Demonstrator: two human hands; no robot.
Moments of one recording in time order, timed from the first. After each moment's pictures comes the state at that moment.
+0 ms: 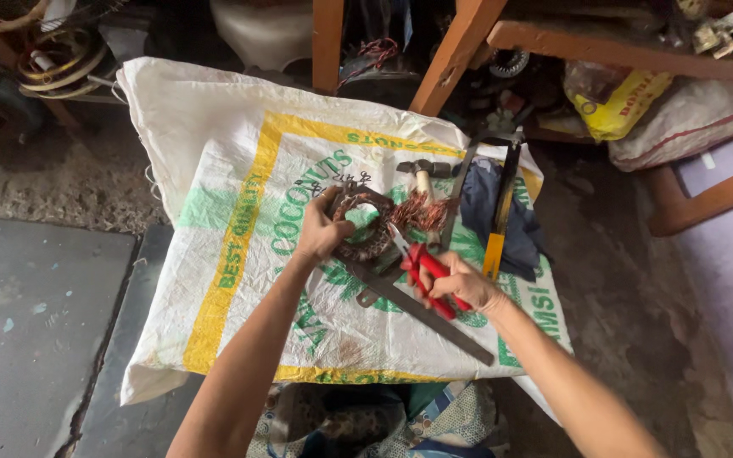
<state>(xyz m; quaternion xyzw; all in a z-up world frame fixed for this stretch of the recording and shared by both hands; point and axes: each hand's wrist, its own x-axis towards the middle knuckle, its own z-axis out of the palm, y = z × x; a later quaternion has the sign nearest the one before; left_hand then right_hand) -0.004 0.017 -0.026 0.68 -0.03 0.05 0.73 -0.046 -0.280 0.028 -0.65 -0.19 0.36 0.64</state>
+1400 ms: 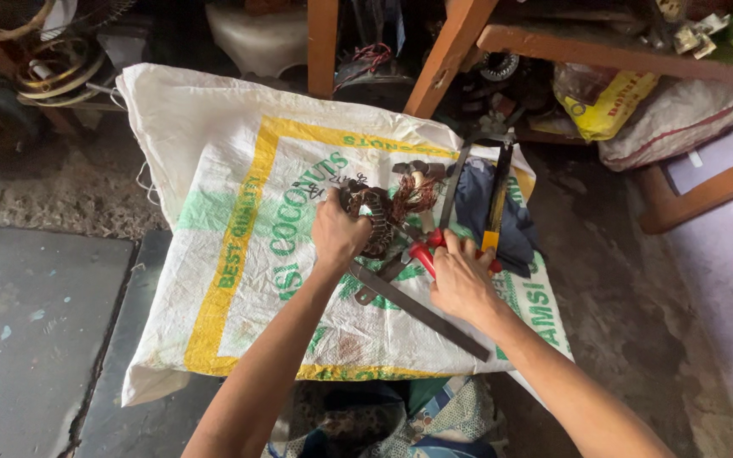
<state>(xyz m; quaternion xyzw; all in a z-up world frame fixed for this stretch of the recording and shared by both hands) -0.026 -0.029 0.026 0.88 0.14 0.08 0.45 -0.086 -0.240 0.075 -0.98 -0.14 0.11 -0.03</state>
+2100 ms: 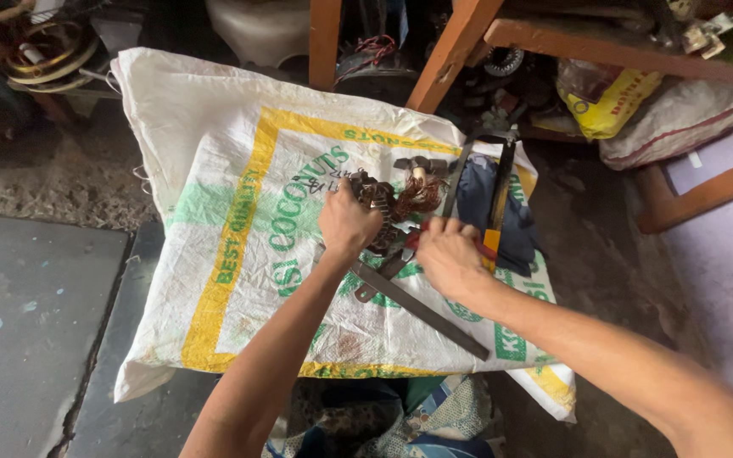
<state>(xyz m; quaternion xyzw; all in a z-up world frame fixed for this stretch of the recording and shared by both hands) -0.018 -0.038 0.041 0.90 0.12 0.08 0.40 -0.056 -0.225 0.071 -0.92 -0.27 0.04 -0.28</state>
